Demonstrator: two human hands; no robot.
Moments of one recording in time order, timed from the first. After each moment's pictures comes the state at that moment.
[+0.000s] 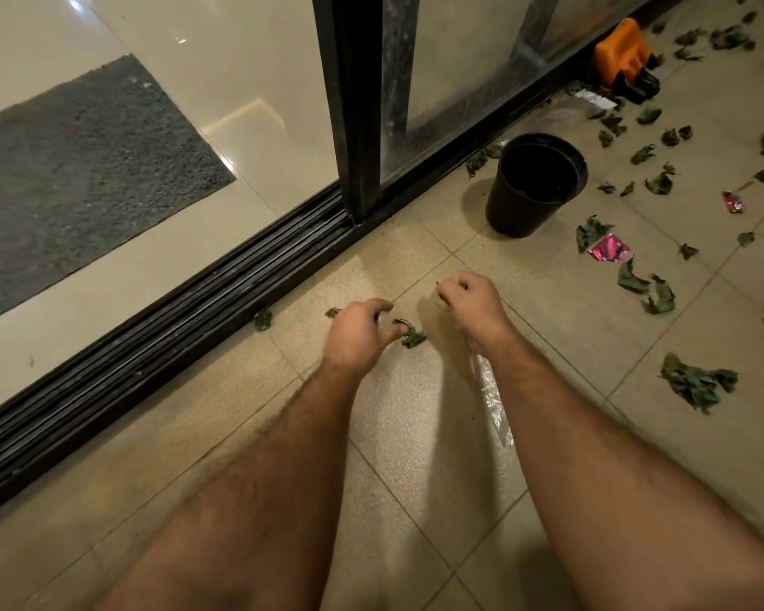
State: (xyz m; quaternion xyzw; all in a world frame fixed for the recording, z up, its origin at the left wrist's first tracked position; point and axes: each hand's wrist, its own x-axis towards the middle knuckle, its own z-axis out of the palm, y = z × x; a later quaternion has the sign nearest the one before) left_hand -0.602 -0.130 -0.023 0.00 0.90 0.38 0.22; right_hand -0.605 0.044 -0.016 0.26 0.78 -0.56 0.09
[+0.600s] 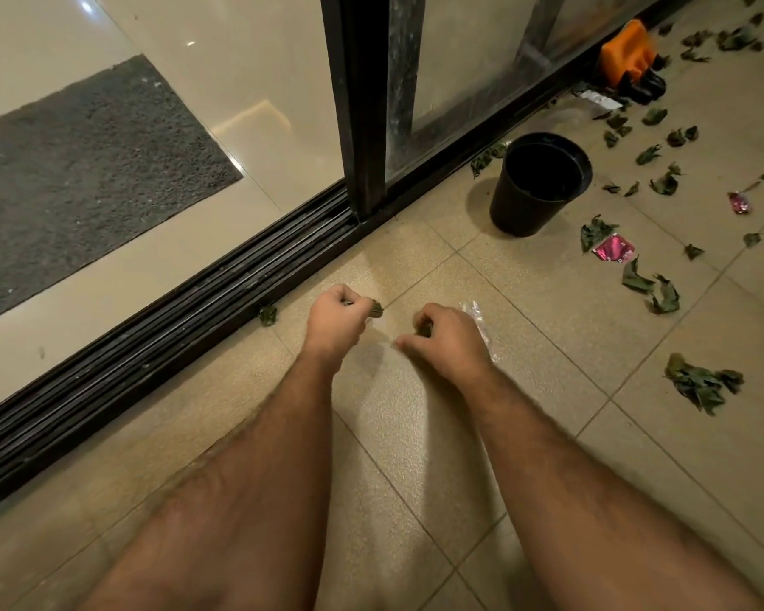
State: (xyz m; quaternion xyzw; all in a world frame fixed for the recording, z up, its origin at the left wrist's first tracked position) left_hand -0.608 -0.152 -0.015 -0.17 0.76 0.60 0.19; right_hand -0.569 0.015 -0.028 0.12 0.93 -0.32 0.16
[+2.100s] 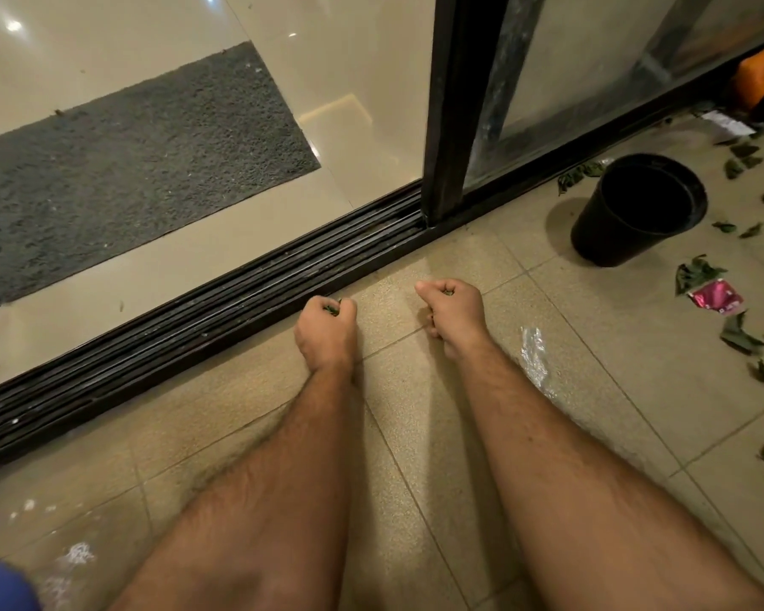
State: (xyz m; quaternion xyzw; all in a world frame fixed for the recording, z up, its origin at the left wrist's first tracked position) left_hand -0.601 -0.192 -0.023 -0.41 0.81 0.43 -0.02; right_hand -0.631 -0.049 -0.027 0.26 0.67 -0.68 0.14
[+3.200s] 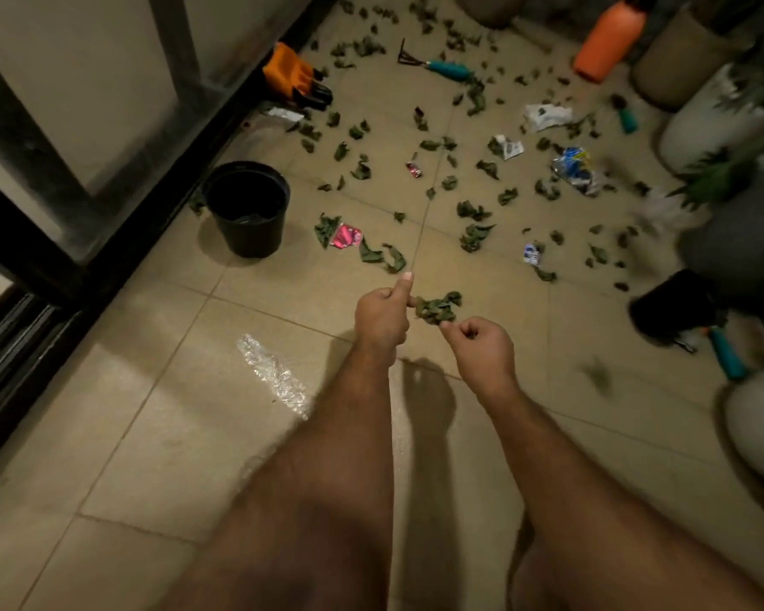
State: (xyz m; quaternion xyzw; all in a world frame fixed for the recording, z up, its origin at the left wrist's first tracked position) left_hand -0.519 0.146 0.043 -0.02 0.64 0.65 0.42; right_hand -0.399 0.213 0.053 0.54 0.75 -0.35 -0.14
